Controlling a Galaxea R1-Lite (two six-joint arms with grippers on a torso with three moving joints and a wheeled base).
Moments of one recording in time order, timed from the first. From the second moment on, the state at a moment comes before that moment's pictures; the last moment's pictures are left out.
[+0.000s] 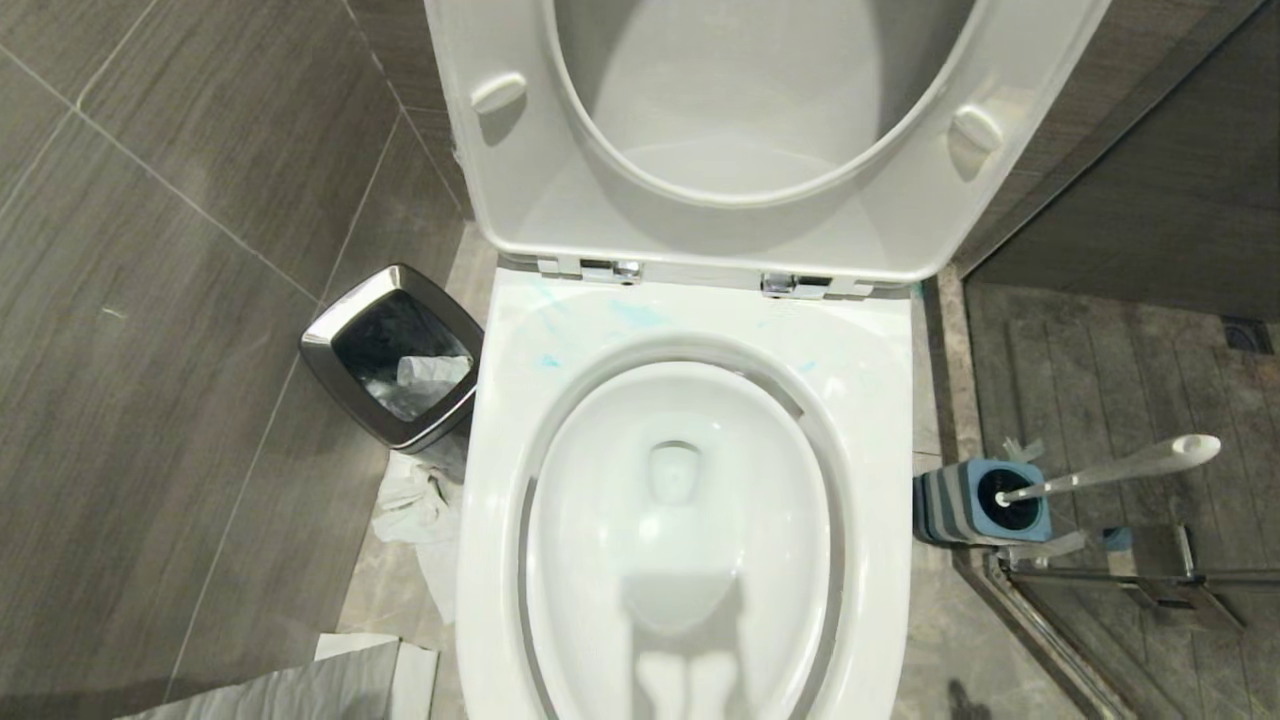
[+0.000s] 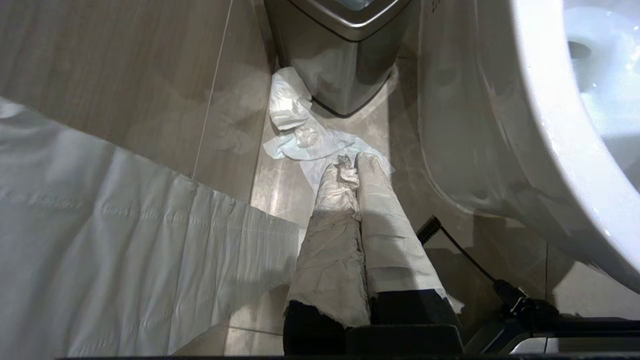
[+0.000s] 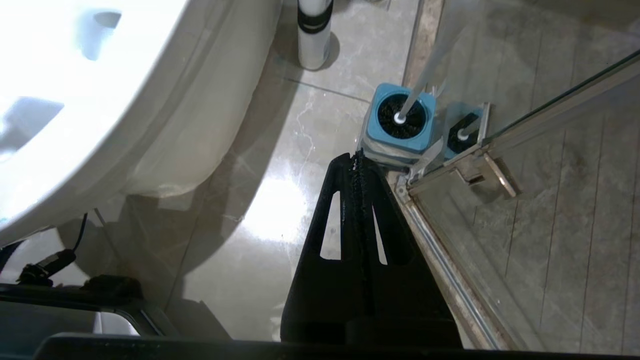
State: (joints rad) left arm 0.00 0.00 0.00 -0.01 0.01 -0.01; right arm 0.00 0.00 0.00 -0.02 0.04 -0.07
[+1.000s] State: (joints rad) left arm 0.00 0.00 0.00 -0.01 0.01 -0.01; right arm 0.00 0.00 0.00 -0.02 0.04 -0.07
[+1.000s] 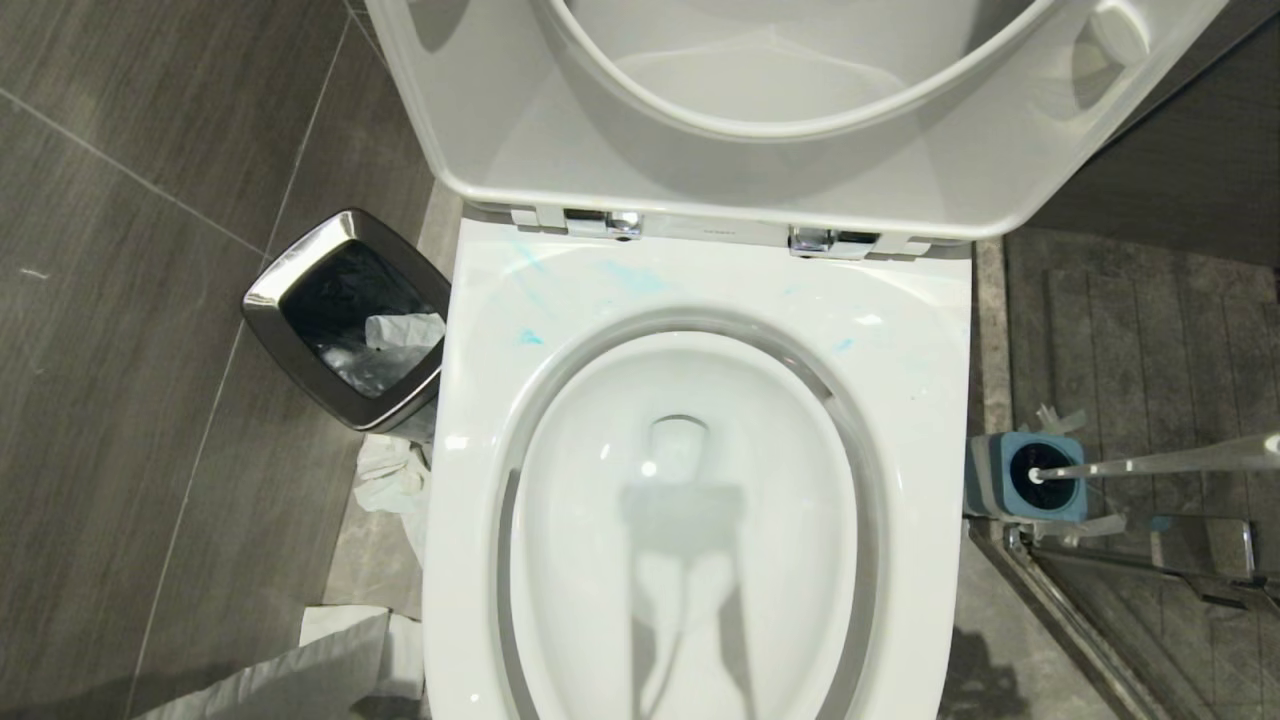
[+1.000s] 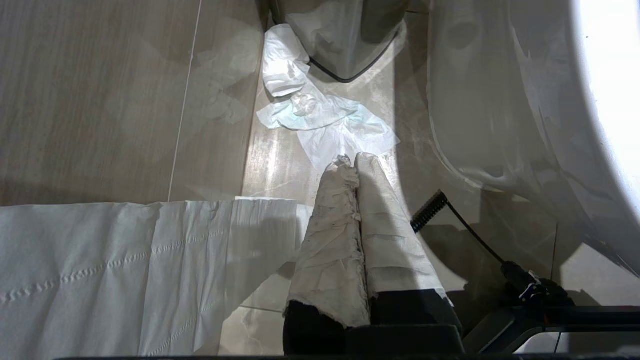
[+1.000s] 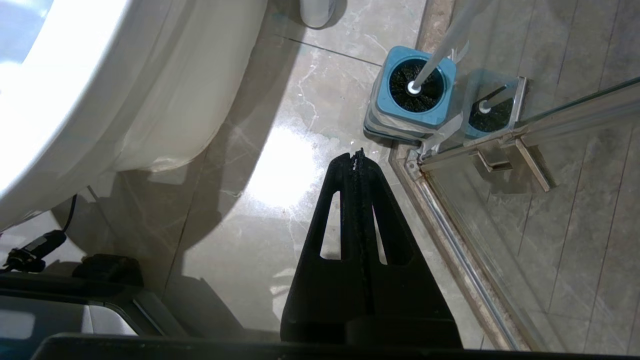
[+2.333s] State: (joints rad) left arm 0.00 0.00 0.00 -0.01 0.01 -0.01; right arm 0.00 0.00 0.00 -0.02 0.04 -0.07
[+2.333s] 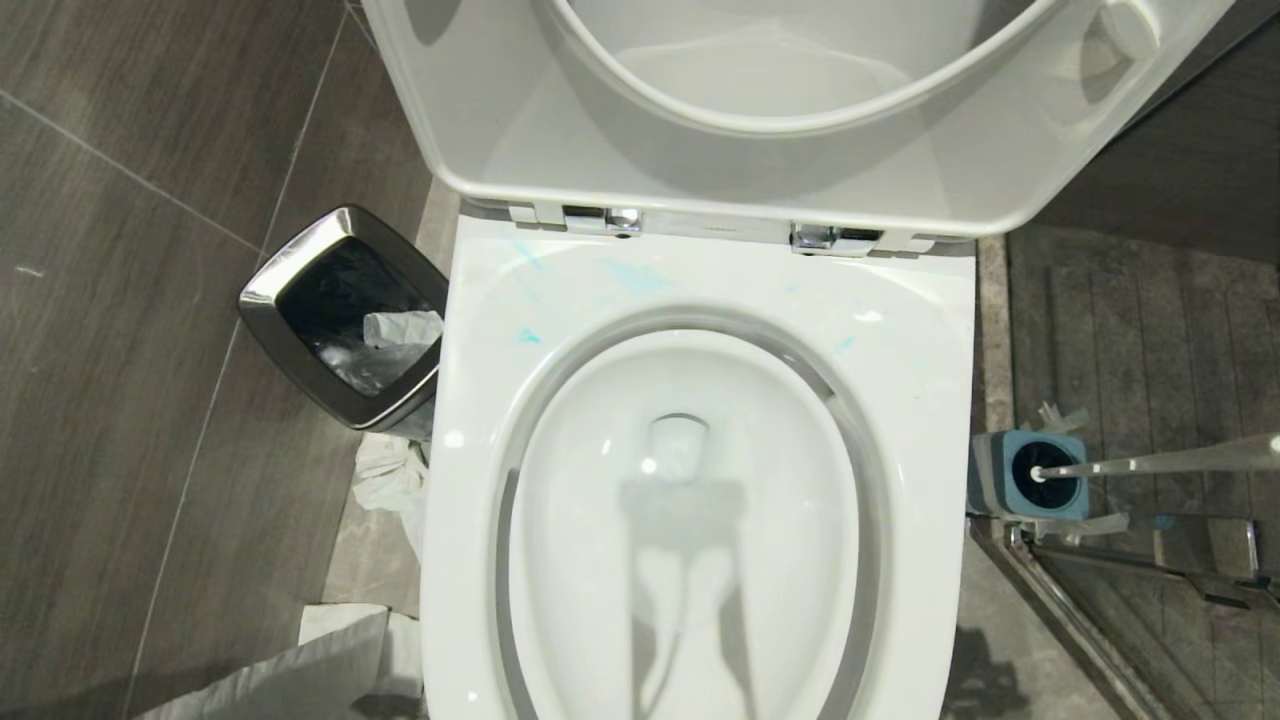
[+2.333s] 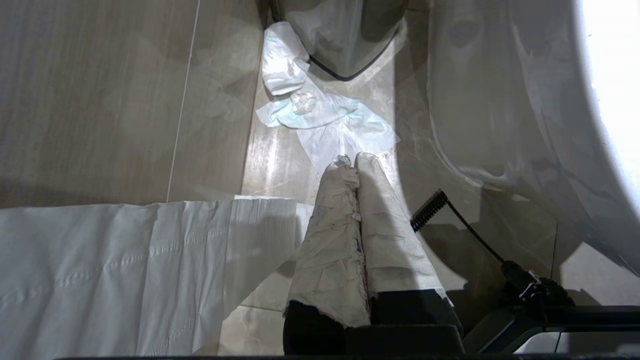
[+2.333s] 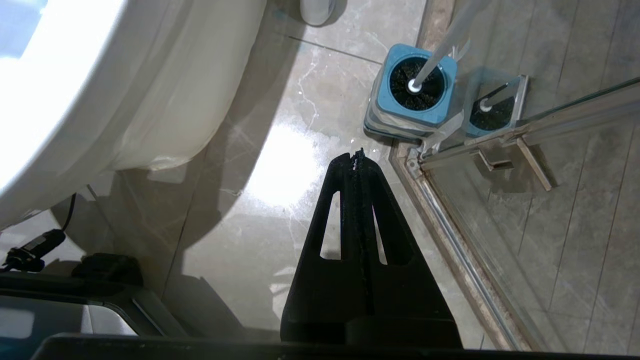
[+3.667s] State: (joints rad) left arm 0.00 0.00 0.00 -0.01 0.01 -0.01; right arm 0.00 0.00 0.00 -0.02 0.04 -0.08
